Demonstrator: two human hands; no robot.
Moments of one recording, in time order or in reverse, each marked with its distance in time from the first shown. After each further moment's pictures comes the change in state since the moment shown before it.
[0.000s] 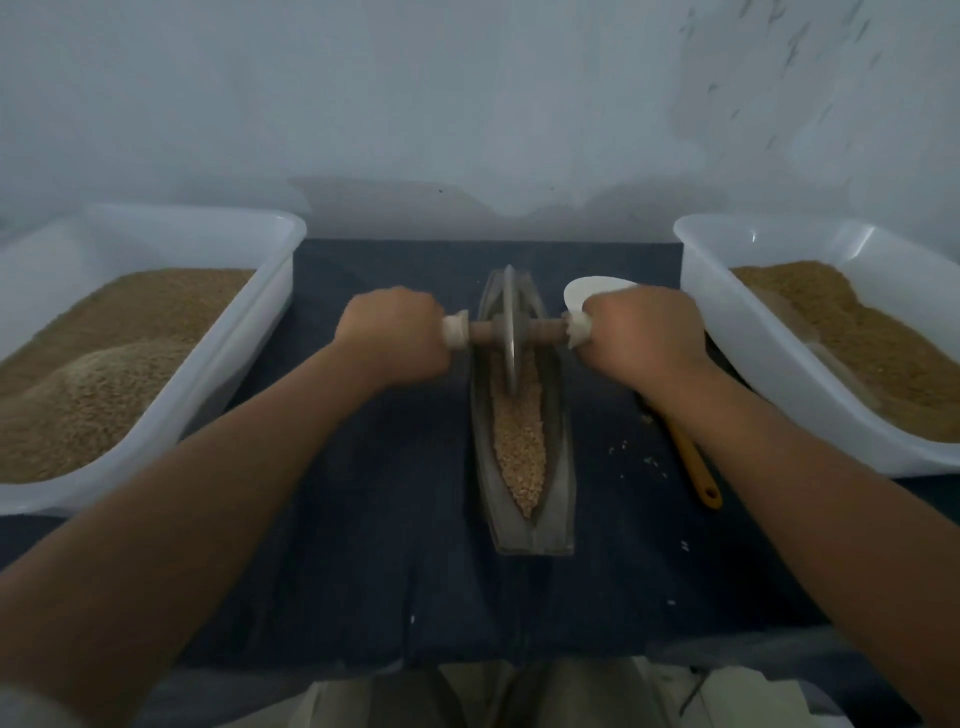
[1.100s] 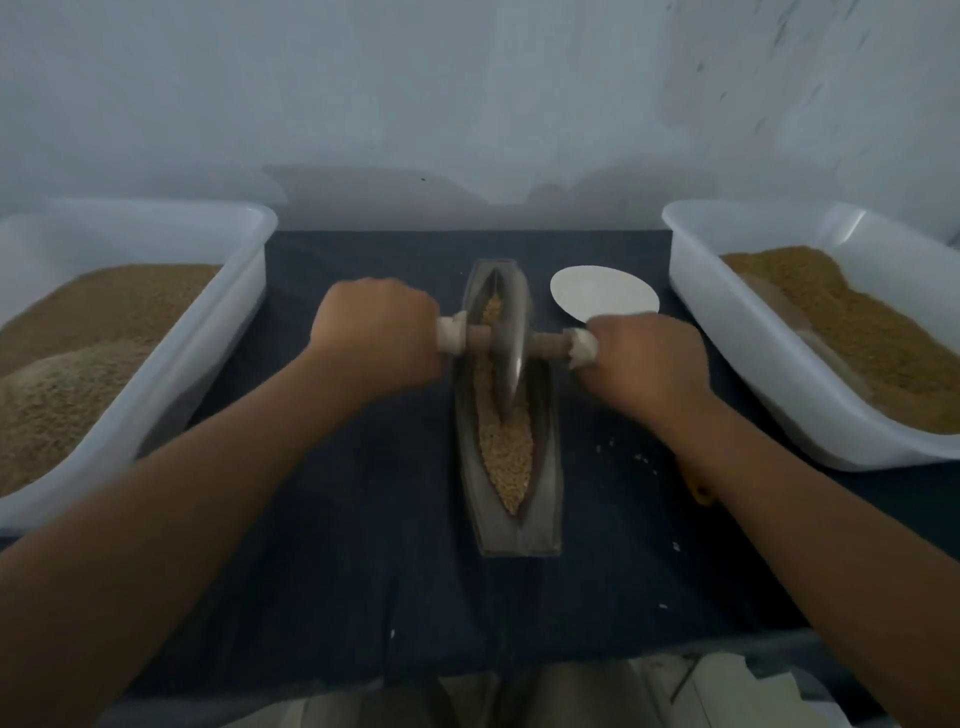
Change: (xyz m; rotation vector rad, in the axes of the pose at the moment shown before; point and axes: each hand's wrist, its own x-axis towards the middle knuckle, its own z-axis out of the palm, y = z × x) left_hand -0.011 0.010 -0.005 0.199 0.184 0.096; right_hand -0.033 0.006 0.023 0.015 0.047 0.079
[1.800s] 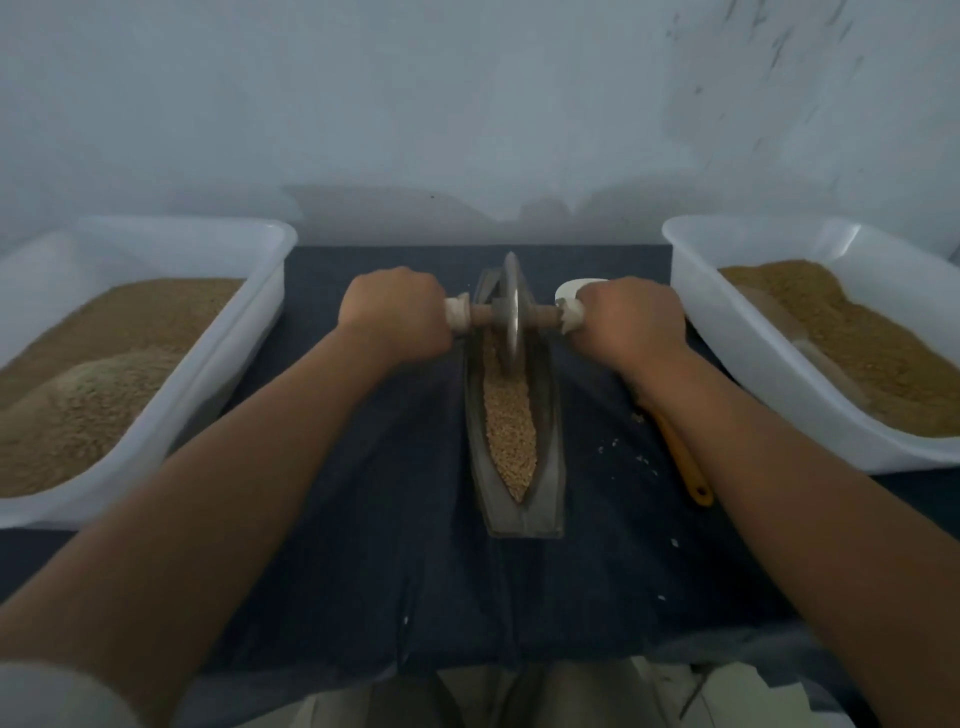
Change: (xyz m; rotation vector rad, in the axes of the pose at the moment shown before) left_hand 0.035 -0.004 -0.004 -0.153 -0.117 -0.096; right_hand 0.054 -0.005 -0.008 0.006 -0.033 -0.016
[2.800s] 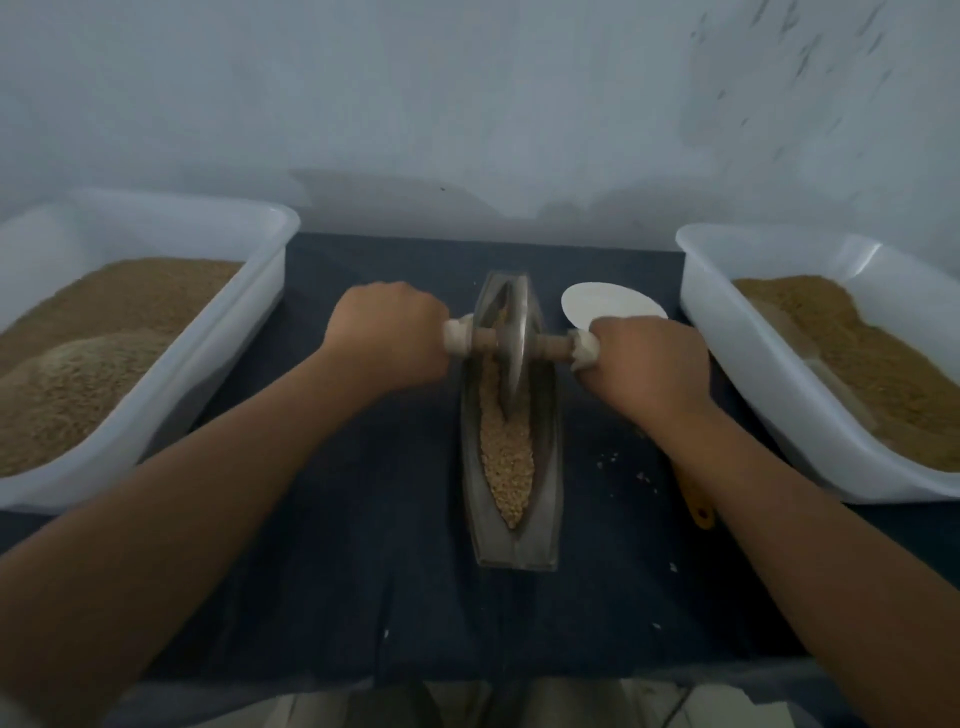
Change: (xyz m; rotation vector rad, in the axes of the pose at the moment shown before) left_hand -0.030 -0.003 0.013 0.050 0.103 0.067; right_hand -0.039 0.004 0.008 0.017 0.039 -0.028
